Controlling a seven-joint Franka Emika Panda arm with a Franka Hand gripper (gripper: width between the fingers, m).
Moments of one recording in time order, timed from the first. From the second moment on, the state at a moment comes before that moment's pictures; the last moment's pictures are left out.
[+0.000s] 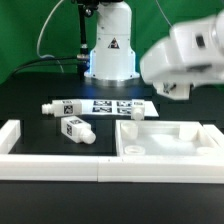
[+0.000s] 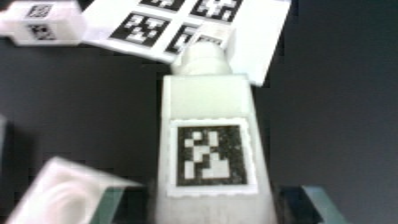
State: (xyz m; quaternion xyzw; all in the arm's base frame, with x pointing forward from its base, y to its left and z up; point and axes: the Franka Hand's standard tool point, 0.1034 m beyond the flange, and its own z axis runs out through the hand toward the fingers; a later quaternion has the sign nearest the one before) arm 0.555 0.071 0.113 0.92 0.13 -0.36 0.07
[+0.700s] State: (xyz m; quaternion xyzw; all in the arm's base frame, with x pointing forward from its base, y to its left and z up) arm 0.597 0.067 0.124 0.98 0.13 -0.13 0.02
